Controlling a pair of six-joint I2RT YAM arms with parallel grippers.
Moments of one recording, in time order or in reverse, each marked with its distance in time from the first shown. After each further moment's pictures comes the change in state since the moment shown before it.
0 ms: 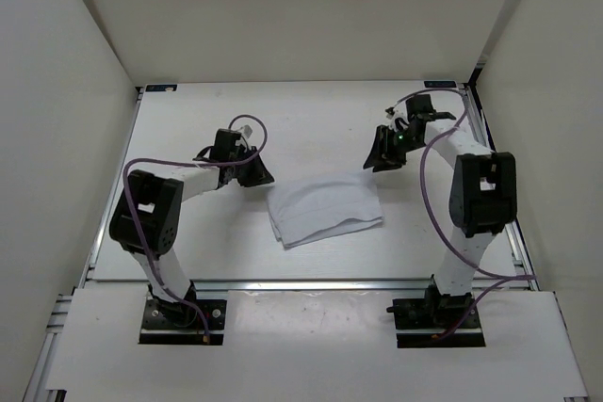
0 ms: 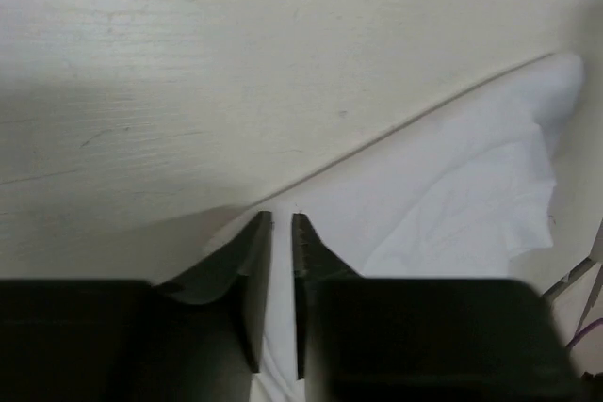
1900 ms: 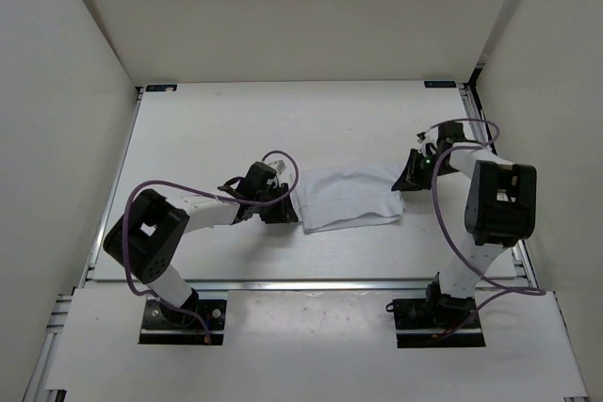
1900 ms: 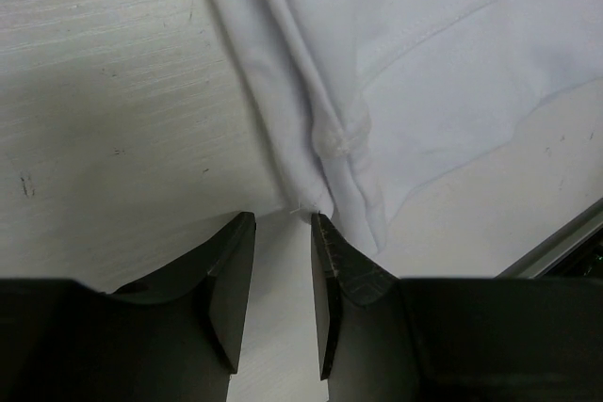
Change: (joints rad) left arm -0.327 -0.160 -0.206 0.005 -0.122 -0.066; right arm -0.221 -0.125 -0.314 0.111 0.006 -0.057
